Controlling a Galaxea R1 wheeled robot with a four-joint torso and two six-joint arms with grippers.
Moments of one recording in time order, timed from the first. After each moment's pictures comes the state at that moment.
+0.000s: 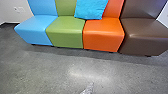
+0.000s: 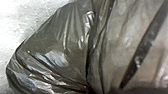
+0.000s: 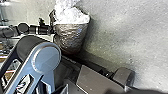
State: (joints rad) left arm 0.88 2.89 -2.44 -0.54 0.39 0.06; right arm -0.63 1.73 -1.16 0.42 -0.70 -0.12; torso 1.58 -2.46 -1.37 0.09
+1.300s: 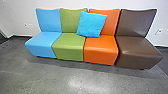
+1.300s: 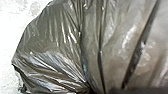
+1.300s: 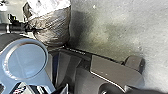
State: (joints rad) left arm 0.96 2.78 -2.40 -0.51 0.37 0.07; right arm -0.95 2.03 -1.48 0.43 -0.51 -0.22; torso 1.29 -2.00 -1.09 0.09
